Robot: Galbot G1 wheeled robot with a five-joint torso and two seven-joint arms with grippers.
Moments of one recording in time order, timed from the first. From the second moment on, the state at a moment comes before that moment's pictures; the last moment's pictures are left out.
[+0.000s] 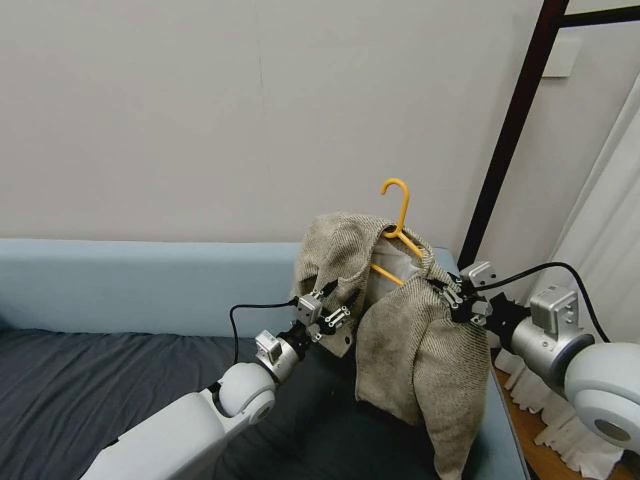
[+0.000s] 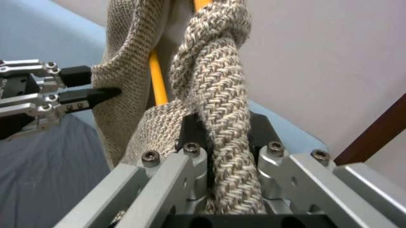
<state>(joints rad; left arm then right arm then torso) 0.52 -0.96 0.42 -1.65 -0.65 -0.31 -0.08 -0.80 0.31 0.16 2.30 1.05 -0.41 0.34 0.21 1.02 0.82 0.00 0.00</state>
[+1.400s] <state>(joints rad) 0.84 -0.81 0.22 -2.00 -0.54 -0.14 -0.35 -0.80 0.34 0.17 2.27 1.06 -0.44 0.39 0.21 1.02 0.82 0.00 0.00</state>
